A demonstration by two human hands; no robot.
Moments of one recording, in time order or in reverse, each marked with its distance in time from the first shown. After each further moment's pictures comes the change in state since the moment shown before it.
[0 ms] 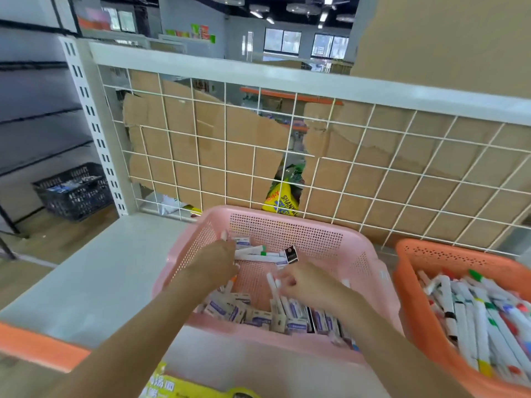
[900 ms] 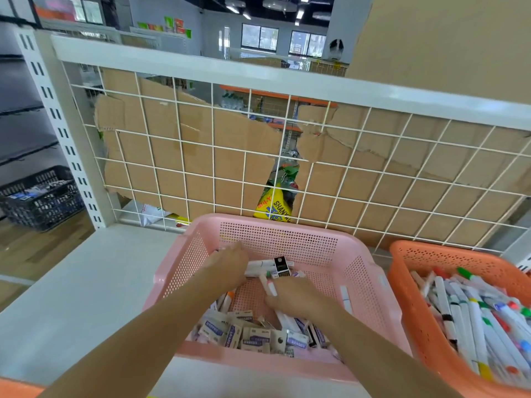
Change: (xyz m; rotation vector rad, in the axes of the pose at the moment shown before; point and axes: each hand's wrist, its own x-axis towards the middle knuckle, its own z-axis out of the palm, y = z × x) left_hand 0.057 0.002 0.031 0.336 -0.051 0.263; right_hand 0.042 0.002 0.025 -0.160 -0.124 0.162
